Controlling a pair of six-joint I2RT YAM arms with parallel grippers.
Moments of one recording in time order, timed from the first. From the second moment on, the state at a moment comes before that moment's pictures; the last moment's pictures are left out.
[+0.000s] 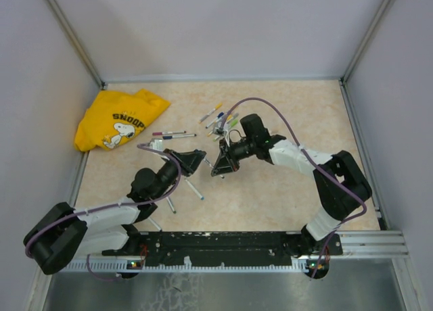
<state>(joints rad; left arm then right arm) -0.76 1.11 0.21 1.09 -0.09 -0.79 0.60 1.61 0.98 -0.08 -1.06 -0.08</state>
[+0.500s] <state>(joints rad) -0.72 1.06 0.26 0.94 -0.10 -0.74 0.63 1.60 0.98 -0.05 -0.99 -0.14</state>
